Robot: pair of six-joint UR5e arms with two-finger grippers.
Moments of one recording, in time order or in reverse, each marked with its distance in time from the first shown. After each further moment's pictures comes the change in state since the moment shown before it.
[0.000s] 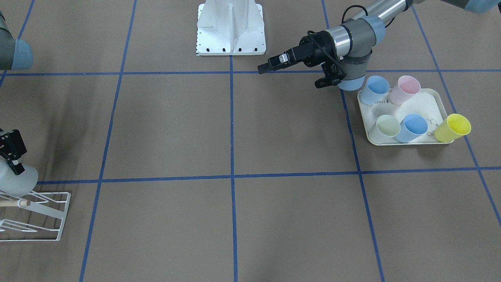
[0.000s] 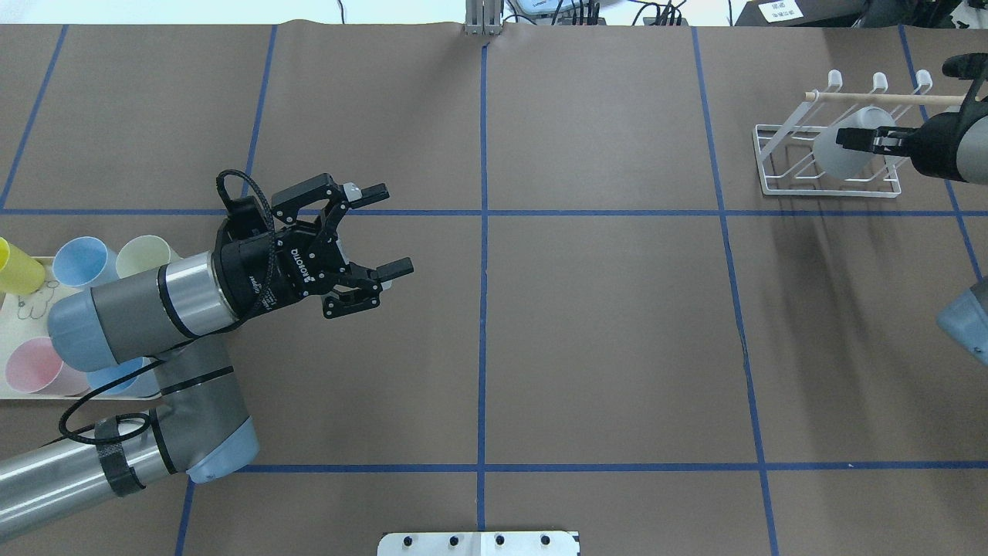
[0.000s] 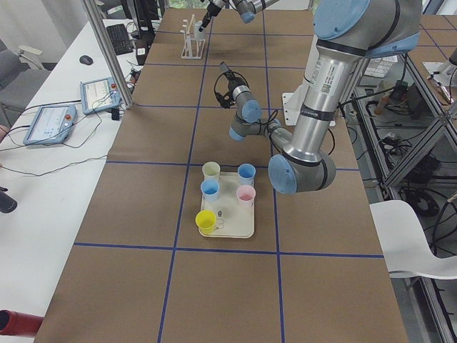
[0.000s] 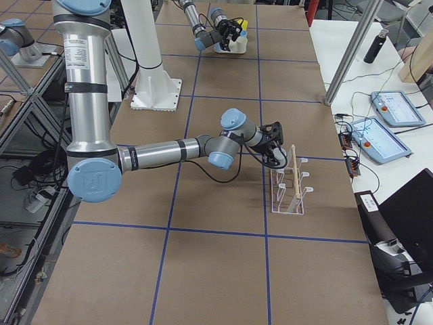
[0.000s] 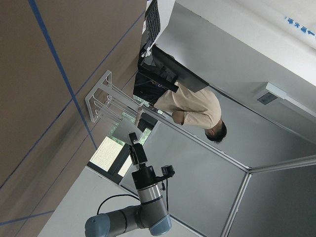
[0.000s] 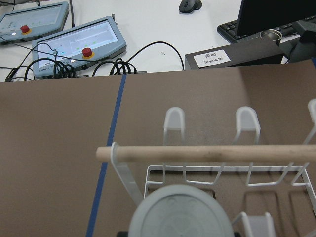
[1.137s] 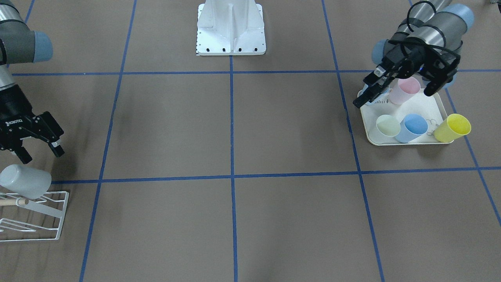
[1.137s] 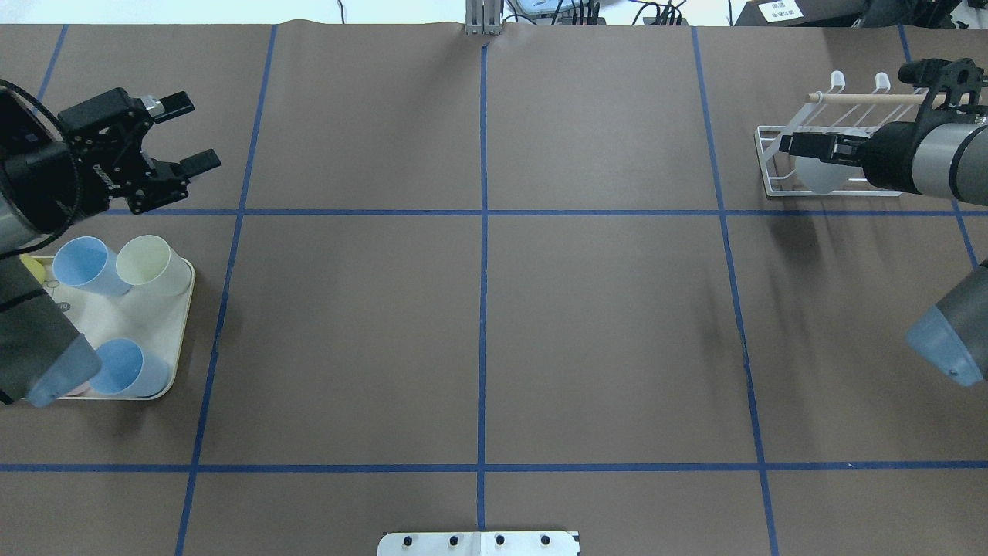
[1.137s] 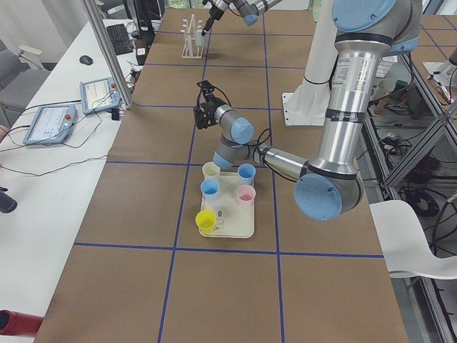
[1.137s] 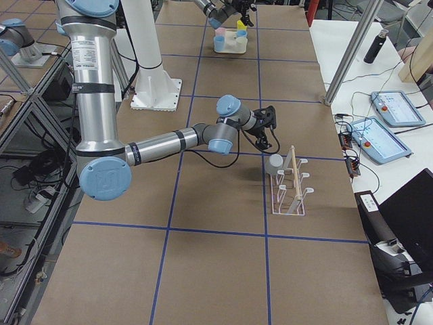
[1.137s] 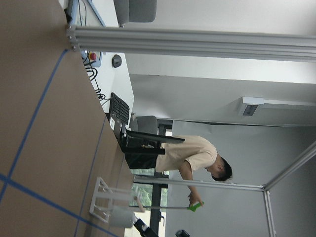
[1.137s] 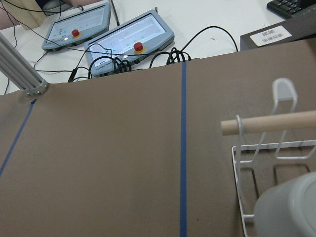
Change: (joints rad) left arm -0.363 0.267 -0.079 0.104 -0.153 0.472; right arm -0.102 -0.006 0.137 0.002 0.009 0.160
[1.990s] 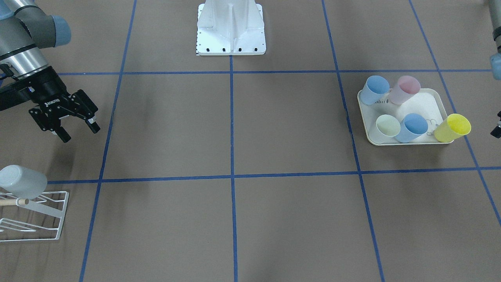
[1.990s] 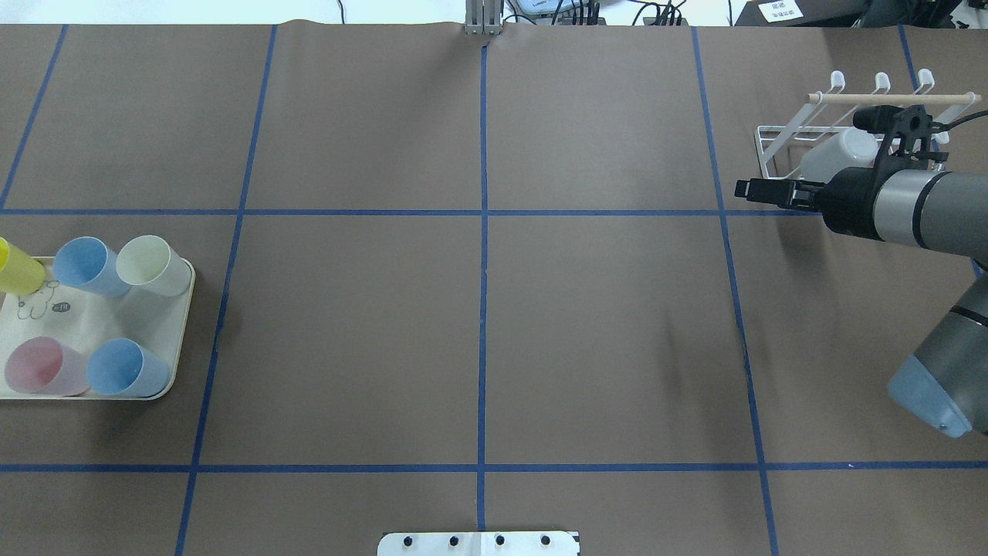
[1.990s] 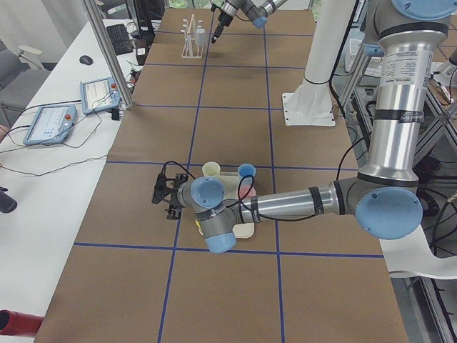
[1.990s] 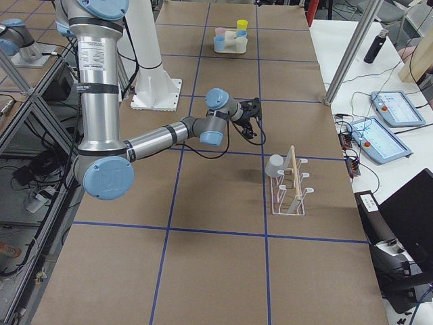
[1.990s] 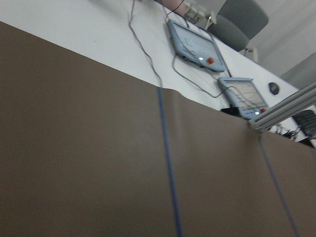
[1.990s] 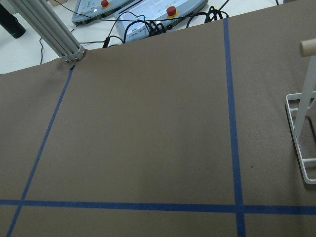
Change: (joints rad) left arm -0.565 0.089 0.360 0.495 -0.634 1.201; right arm -0.127 -0.023 0.071 0.000 -0.029 0.060
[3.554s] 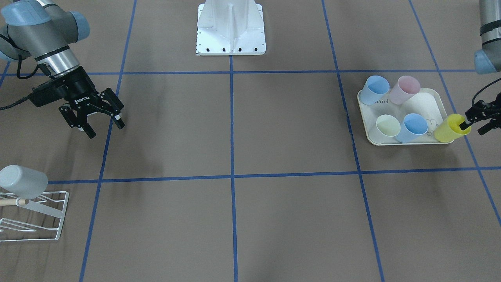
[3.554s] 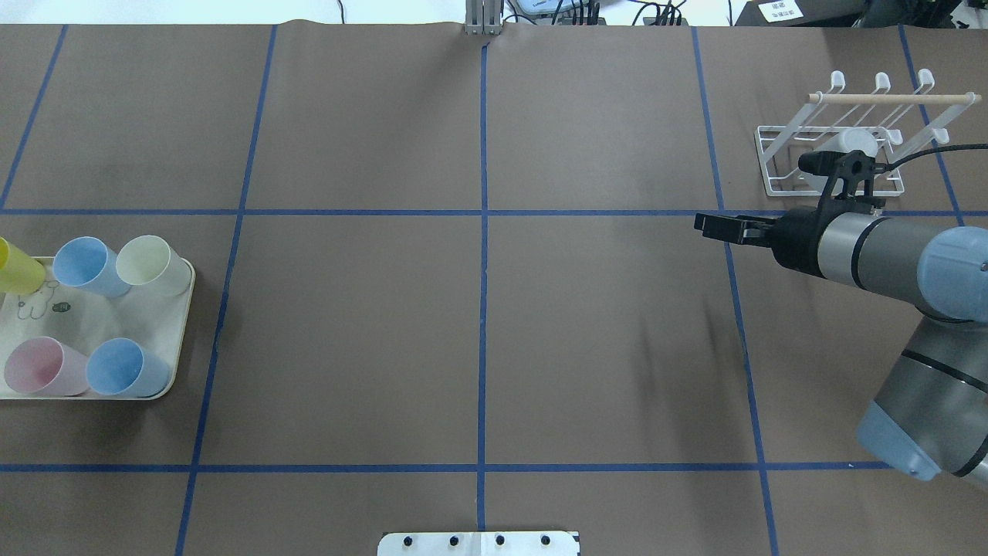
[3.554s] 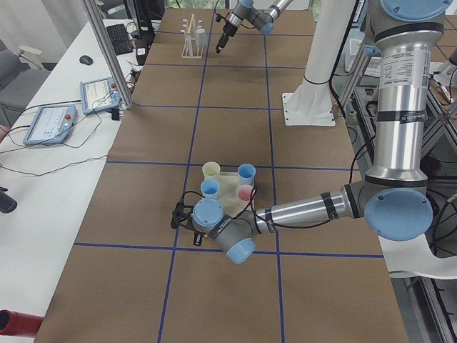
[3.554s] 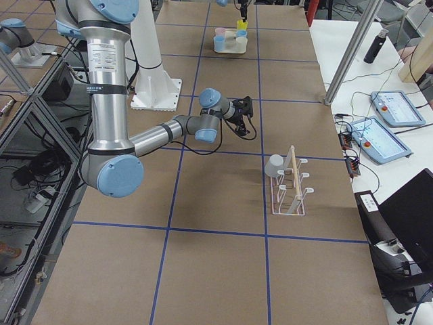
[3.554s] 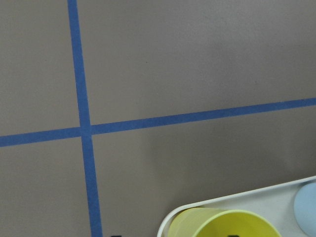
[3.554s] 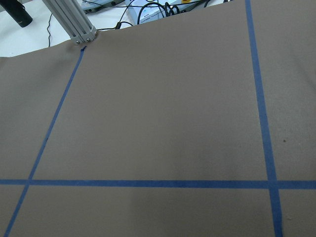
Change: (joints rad) left arm 0.126 0.080 0.004 0.264 -0.080 0.227; right arm -0.131 0.010 -0.001 0.002 -0.136 0.022
